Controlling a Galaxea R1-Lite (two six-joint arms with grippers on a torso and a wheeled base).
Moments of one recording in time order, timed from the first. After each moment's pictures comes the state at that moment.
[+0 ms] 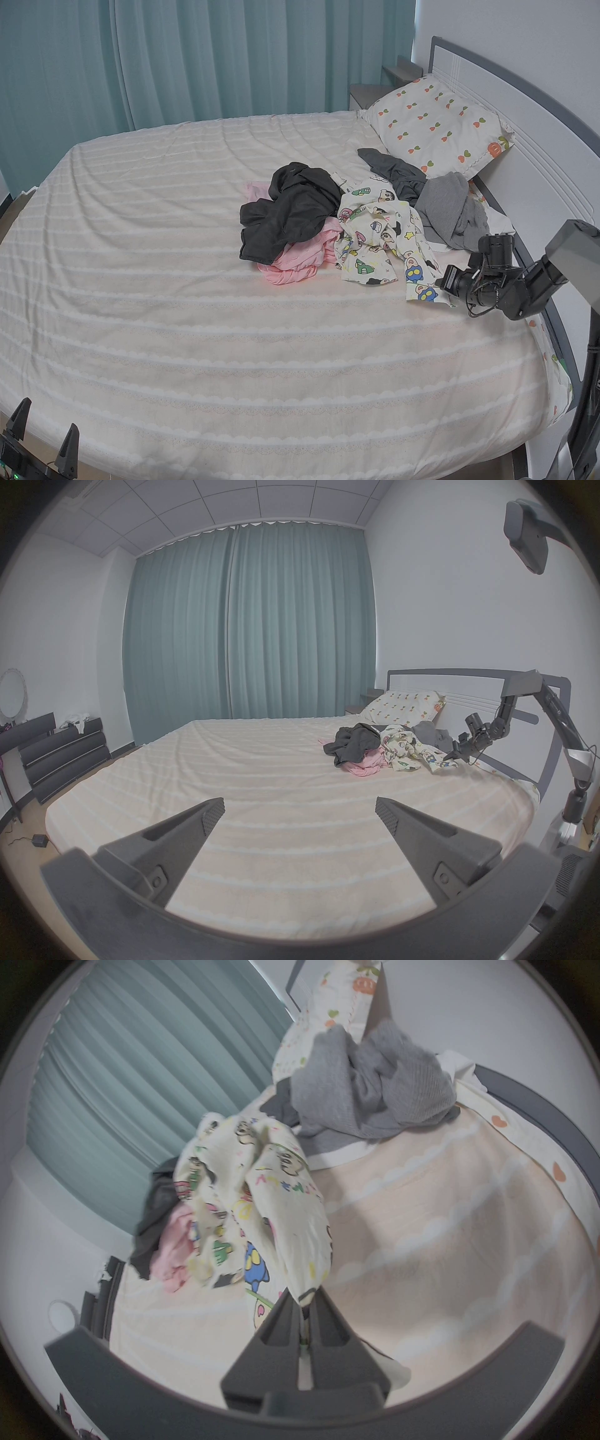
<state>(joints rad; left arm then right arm) 0.00 0.02 -0.02 0.00 -0.01 0.01 0.09 2.25 -1.06 -0.66 0.18 0.50</state>
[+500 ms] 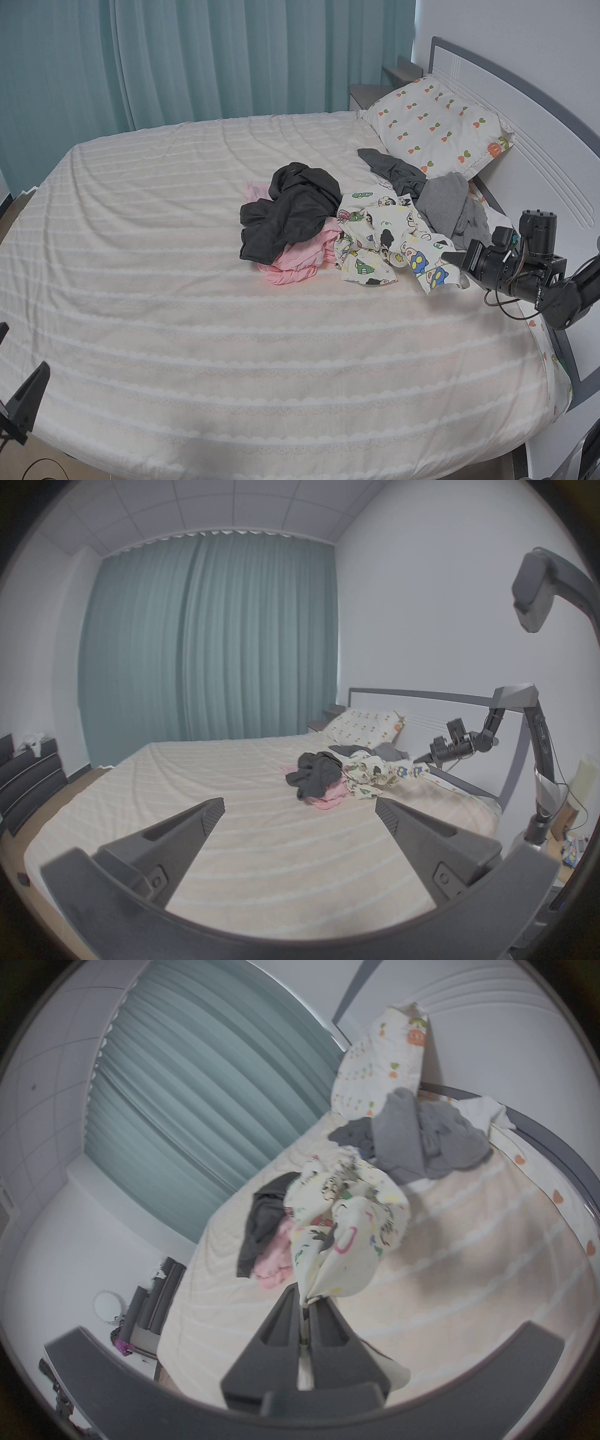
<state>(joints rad) -0.04 0.40 -0.35 -0.08 -0.20 0.04 0.16 1.87 -0.78 -0.80 0.31 0.58</state>
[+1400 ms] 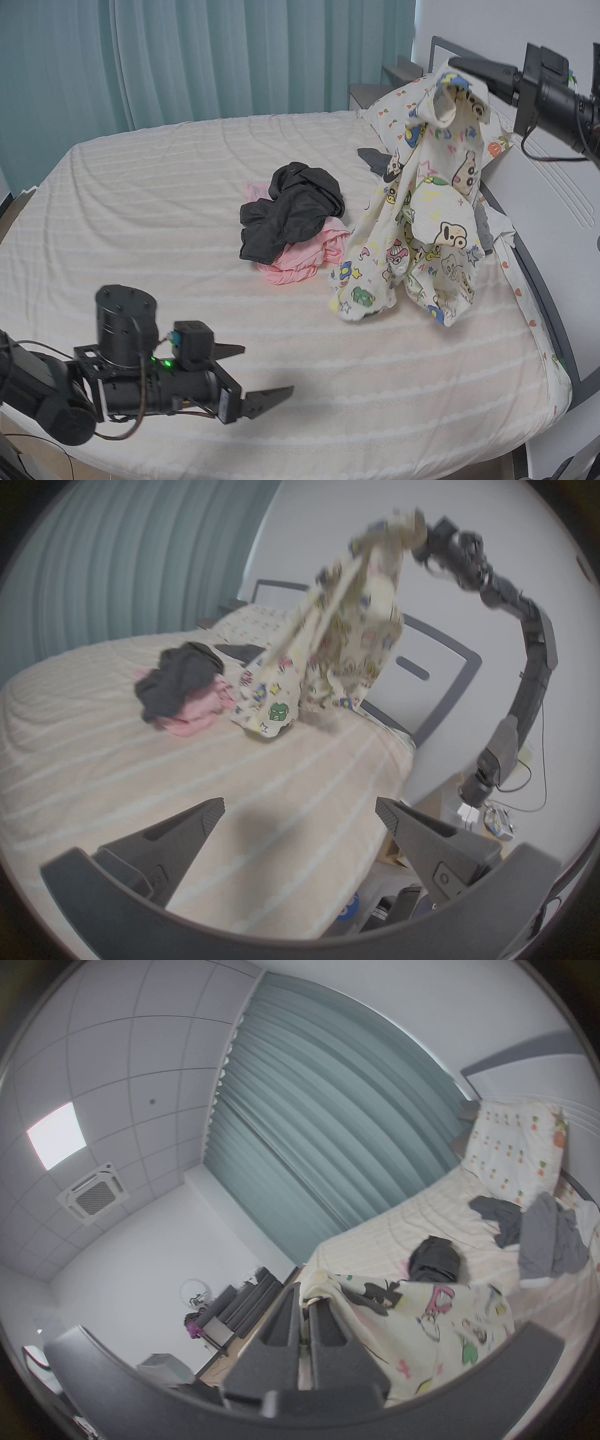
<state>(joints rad) -0.61 1.64 -0.44 -0.73 -0.25 -0.04 0.40 1.50 -1.38 -0.30 0.44 0.64</state>
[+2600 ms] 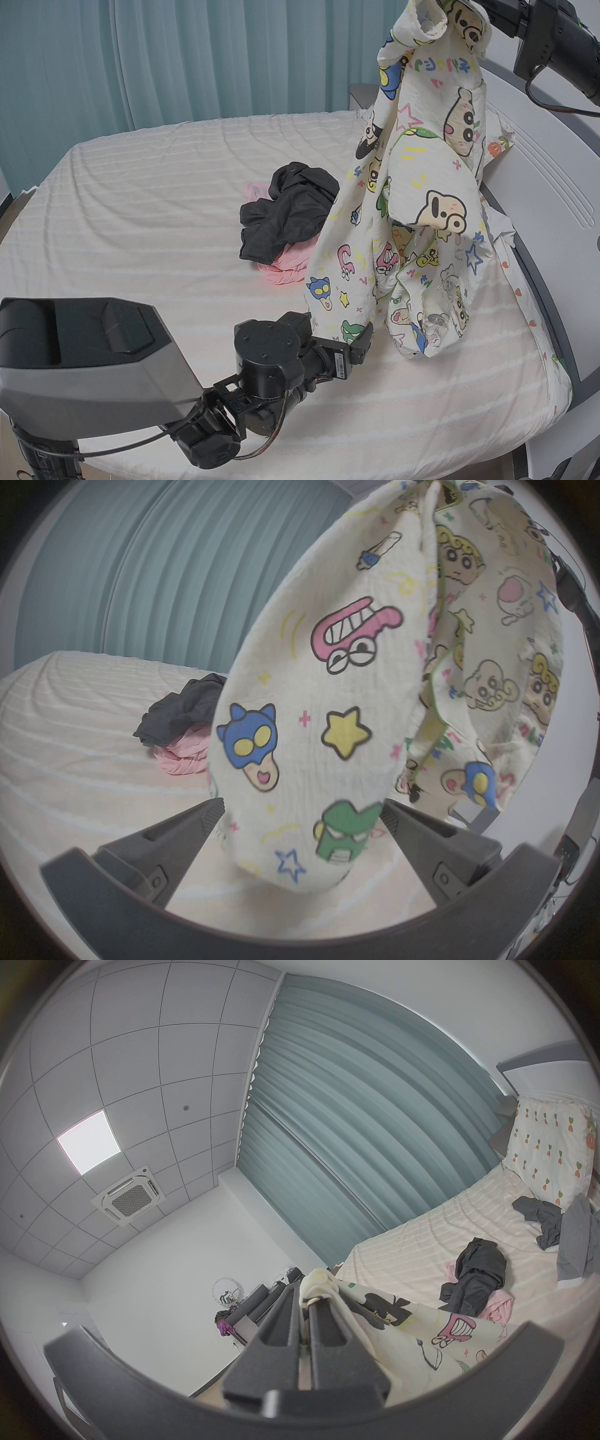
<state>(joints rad) -0.85 2.19 -0.71 -1.35 0.30 -0.28 0.61 1.48 -1.58 -0.18 0.37 0.64</state>
